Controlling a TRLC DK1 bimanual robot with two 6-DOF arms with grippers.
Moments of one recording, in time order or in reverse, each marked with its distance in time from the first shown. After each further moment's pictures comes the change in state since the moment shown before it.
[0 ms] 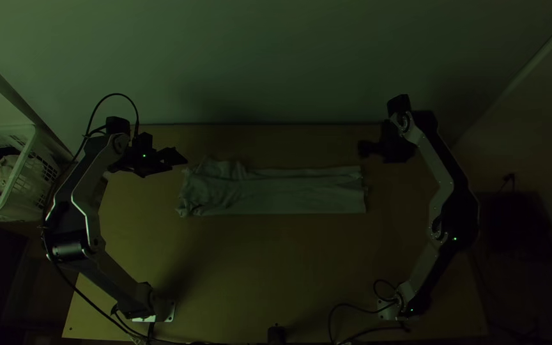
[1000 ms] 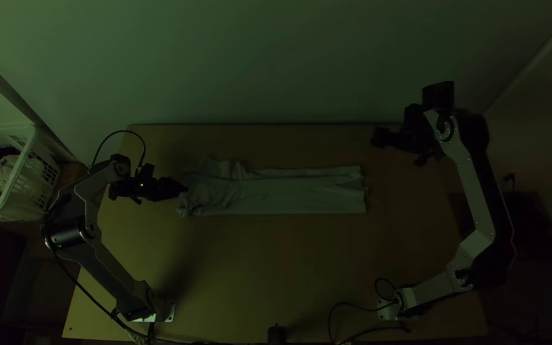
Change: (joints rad) left arm 0.134 0.137 -0.237 -0.028 0.259 0.363; right arm 0.008 -0.336 -0.036 -0.011 -0.107 -0.011
